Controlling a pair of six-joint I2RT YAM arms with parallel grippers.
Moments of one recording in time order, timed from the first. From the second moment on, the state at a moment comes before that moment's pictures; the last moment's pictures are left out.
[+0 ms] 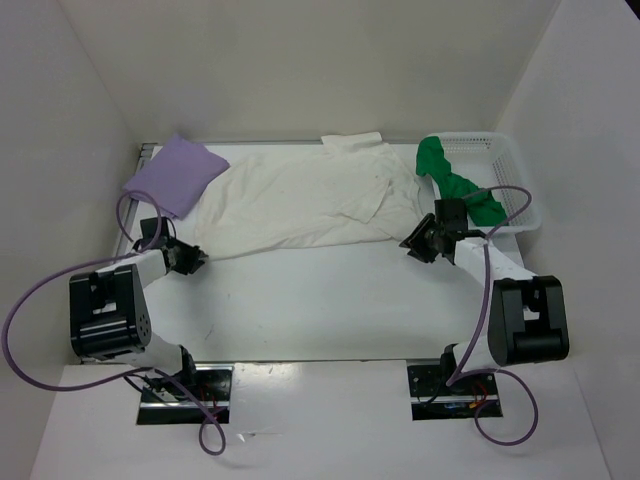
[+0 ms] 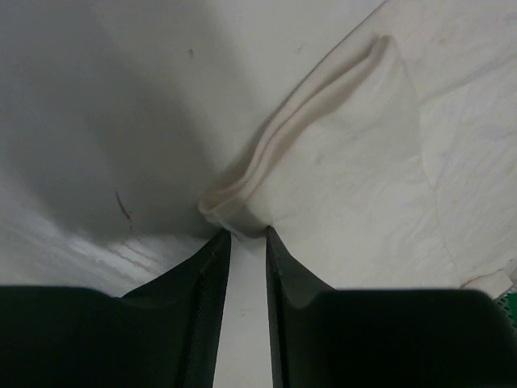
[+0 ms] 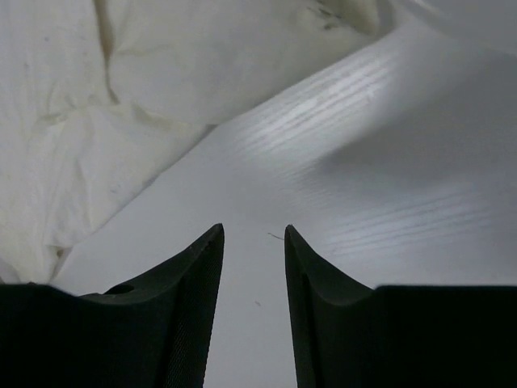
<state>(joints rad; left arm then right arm) 0.25 1.50 0.65 -0.12 0.13 -0.95 0.06 1.41 0.78 -0.27 -0.14 0.78</state>
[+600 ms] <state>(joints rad) 0.27 1.59 0.70 -0.03 0.14 -0.94 0.05 1.47 0.71 -0.08 0.03 1.02</state>
